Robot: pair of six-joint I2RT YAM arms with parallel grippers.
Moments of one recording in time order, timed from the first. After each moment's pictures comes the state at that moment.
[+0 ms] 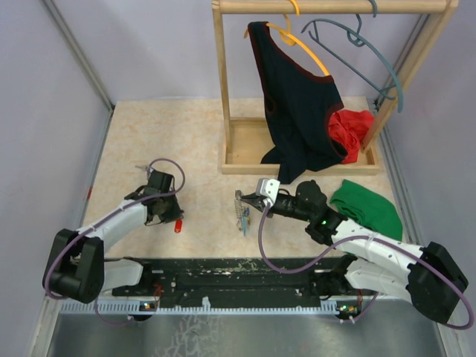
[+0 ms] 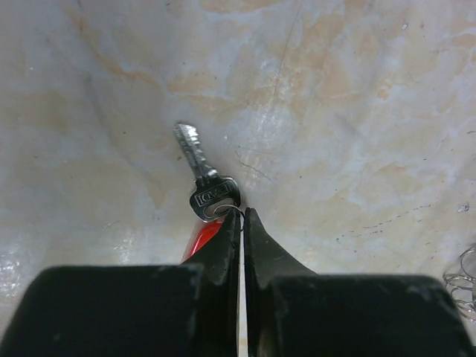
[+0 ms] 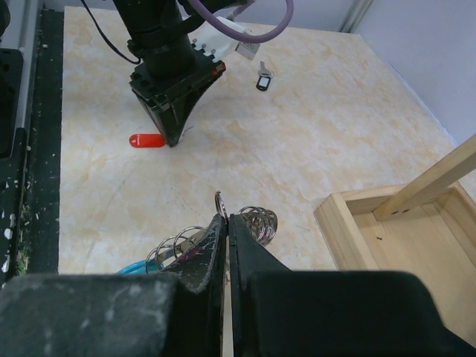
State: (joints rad) left arm -0.31 1.24 0.56 -0.41 -0.05 -0.66; right arm 0.80 1.00 0.47 0.46 -0.45 -0.31
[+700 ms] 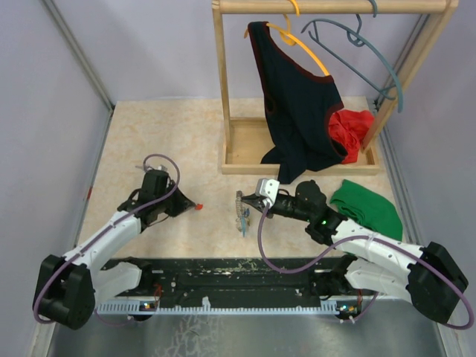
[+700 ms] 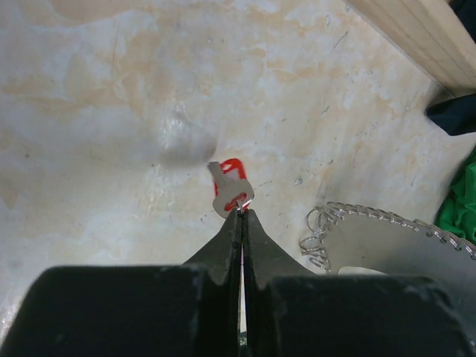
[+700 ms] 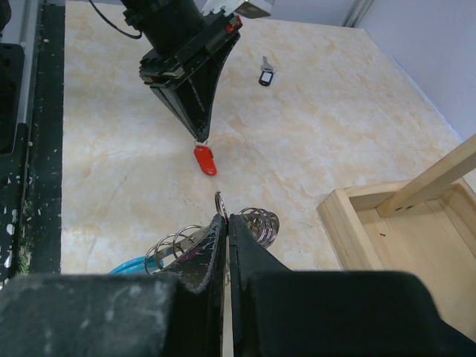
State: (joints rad) left arm -0.35 1.08 0.56 -0.28 0.11 -0.84; right arm 0.80 1.00 0.47 0.44 -0.45 -0.31
